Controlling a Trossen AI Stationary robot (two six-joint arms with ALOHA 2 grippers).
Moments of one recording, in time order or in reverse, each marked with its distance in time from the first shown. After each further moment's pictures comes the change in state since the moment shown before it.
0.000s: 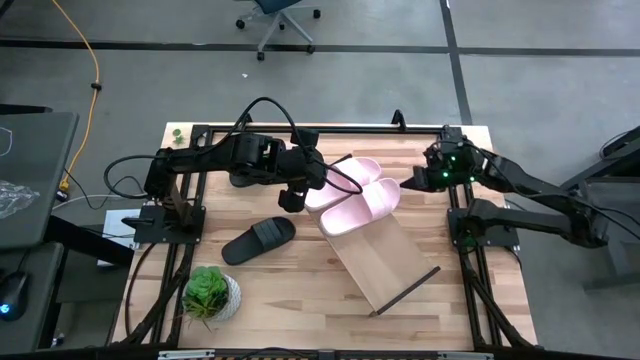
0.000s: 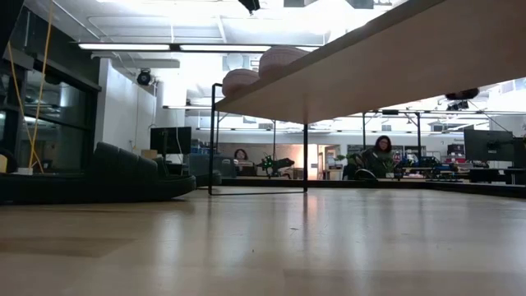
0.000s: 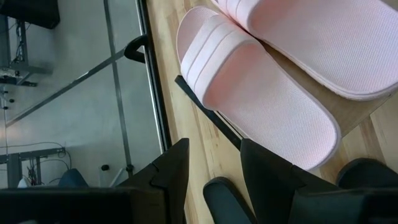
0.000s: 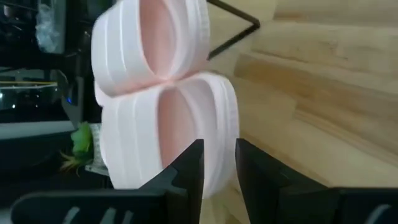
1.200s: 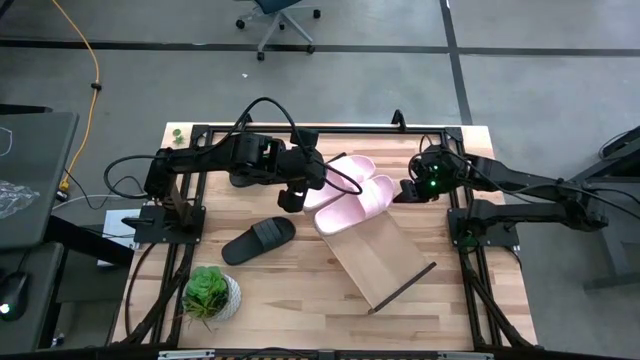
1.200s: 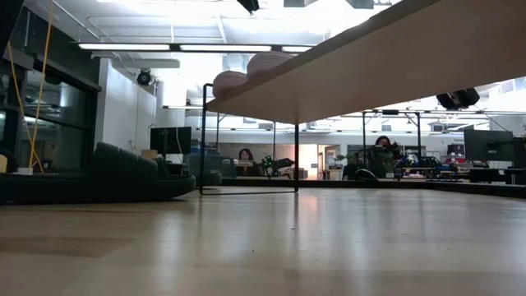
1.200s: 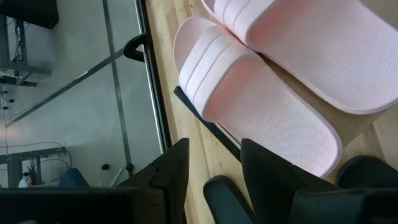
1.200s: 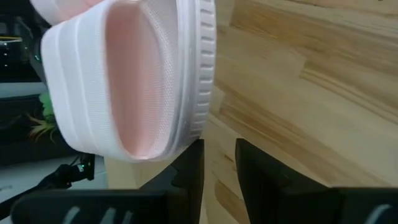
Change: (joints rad) left arm 0.000 0.000 0.000 -0.006 0.000 0.003; right arm 0.137 0.147 0.000 0.027 -0.014 0.018
